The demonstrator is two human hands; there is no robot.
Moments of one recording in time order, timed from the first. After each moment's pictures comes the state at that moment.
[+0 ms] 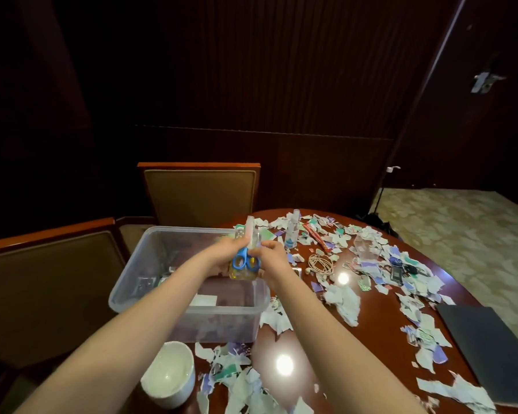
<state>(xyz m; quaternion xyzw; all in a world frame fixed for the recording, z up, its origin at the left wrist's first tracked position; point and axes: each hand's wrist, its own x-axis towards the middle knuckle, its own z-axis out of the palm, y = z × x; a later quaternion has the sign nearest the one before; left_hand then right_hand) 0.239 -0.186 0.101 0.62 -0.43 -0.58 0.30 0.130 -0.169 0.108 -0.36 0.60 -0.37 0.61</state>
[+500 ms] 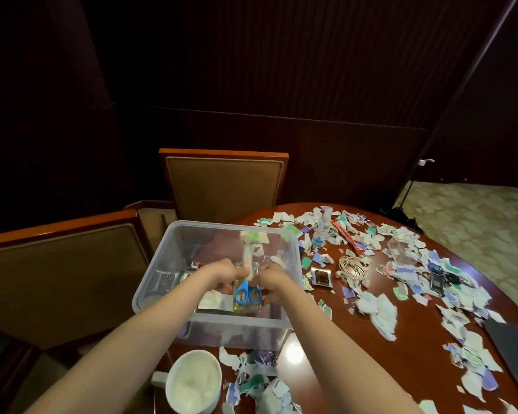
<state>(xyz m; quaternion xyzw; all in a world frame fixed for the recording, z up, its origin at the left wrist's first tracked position) 0.305 -0.204 0.039 0.72 -0.47 -0.50 0.08 0.186 -0.201 0.047 -0.49 0.65 -0.12 0.56</state>
